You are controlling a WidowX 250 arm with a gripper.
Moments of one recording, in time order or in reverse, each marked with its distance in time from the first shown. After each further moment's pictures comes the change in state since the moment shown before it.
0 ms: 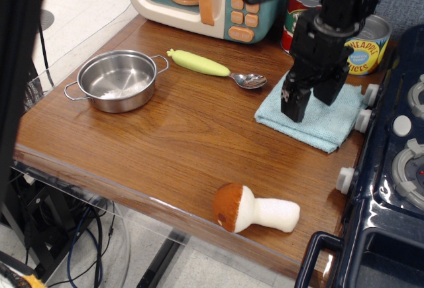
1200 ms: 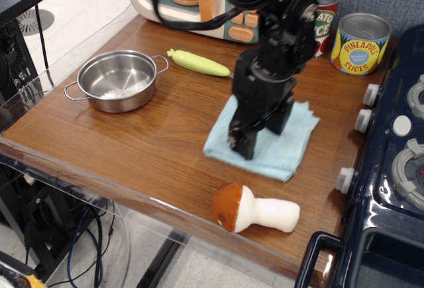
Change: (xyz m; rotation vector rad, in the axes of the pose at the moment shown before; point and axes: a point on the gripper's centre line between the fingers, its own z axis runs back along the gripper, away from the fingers) arm 0.008 0.087 -0.014 -0.016 -0.026 0.180
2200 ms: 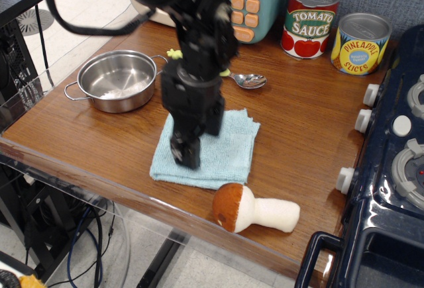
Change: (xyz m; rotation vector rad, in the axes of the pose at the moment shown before) arm 0.054 0.042 0.001 -0.007 0.024 0.327
